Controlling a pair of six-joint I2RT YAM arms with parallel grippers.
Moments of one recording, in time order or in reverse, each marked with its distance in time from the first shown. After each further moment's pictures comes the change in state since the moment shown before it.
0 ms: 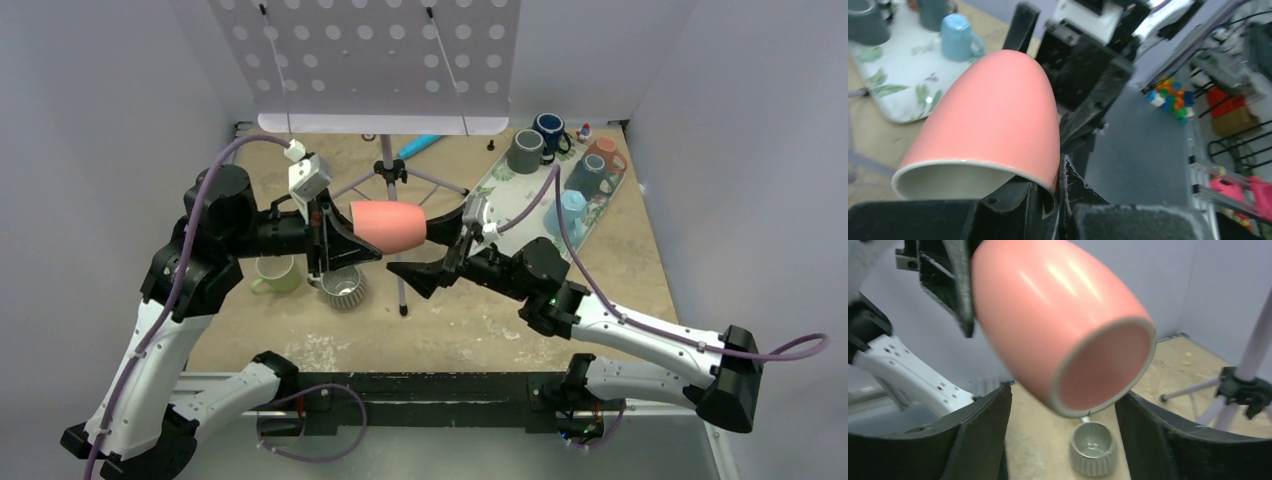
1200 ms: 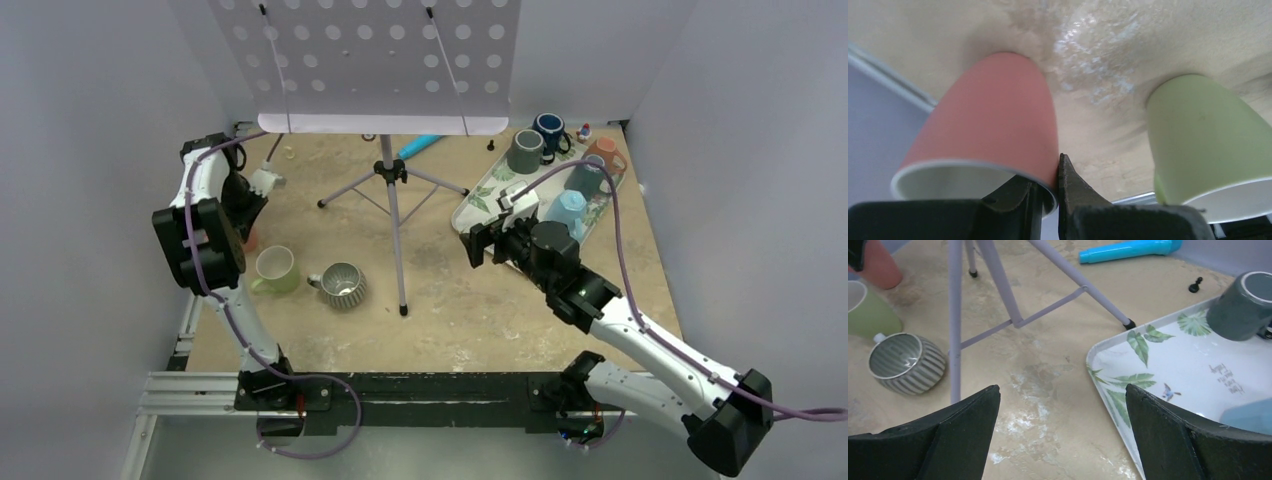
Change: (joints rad) left arm 0.795 1.057 0.291 -0.587 -0.904 1.089; right arm -0.312 -0.148 -0.086 -0.585 0.353 -0.092
